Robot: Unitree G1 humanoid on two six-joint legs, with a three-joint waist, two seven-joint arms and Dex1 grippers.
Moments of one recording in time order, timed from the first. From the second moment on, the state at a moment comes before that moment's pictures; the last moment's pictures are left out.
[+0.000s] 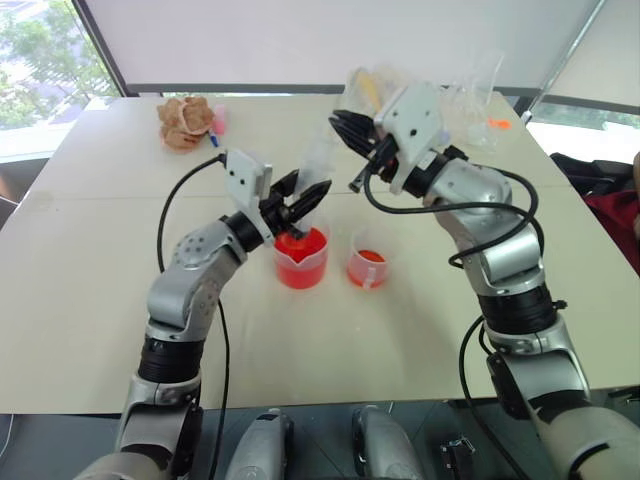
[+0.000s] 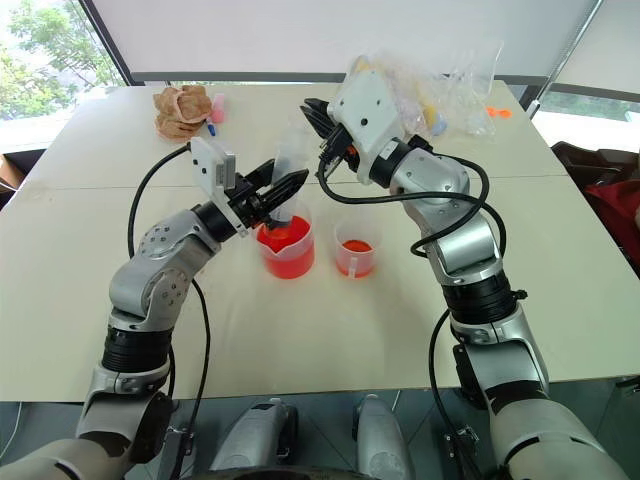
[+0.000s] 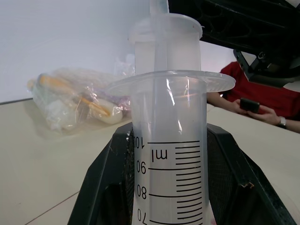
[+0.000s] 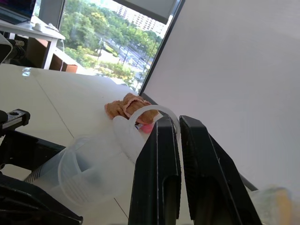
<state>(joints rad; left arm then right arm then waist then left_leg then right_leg) -0.54 0.24 0.00 -0.21 -0.46 0.47 -0.55 -0.82 -0.42 0.15 -0.13 0.19 0.32 0.48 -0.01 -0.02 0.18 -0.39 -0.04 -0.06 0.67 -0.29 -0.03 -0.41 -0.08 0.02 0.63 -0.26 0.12</state>
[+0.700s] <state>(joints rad) -0.66 0.22 0.07 -0.16 -0.55 0.49 -0.52 -0.62 -0.57 -0.28 -0.39 0.60 0.60 0.56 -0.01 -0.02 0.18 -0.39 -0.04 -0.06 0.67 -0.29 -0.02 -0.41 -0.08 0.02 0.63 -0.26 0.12</state>
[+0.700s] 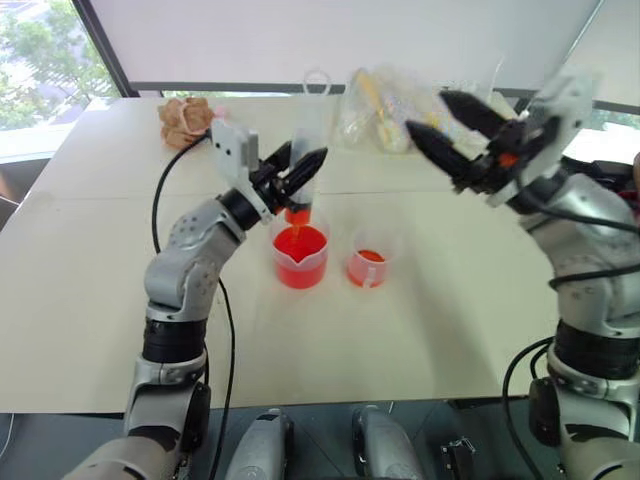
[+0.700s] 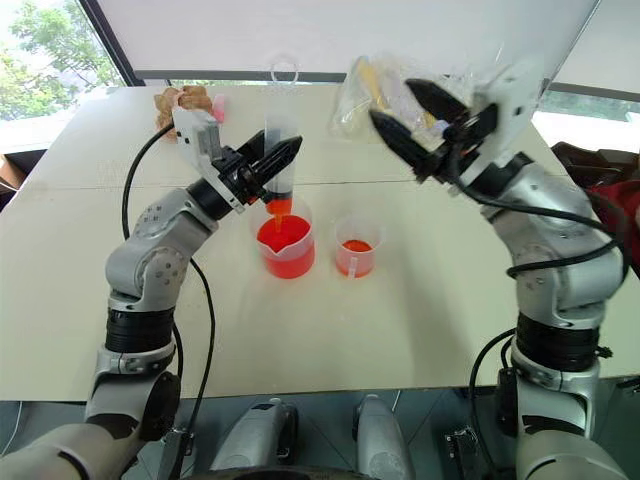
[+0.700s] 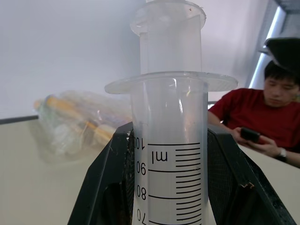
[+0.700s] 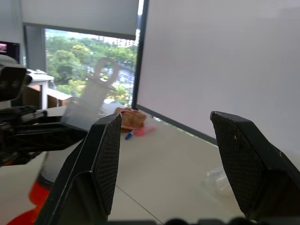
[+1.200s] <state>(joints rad) -0.84 0.01 -0.05 0.03 -0.51 0.34 -0.59 -0.67 -0.74 -0.33 -0.35 0.52 0.50 0.54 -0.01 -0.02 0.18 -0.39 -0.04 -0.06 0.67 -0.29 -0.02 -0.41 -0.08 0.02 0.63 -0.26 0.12</state>
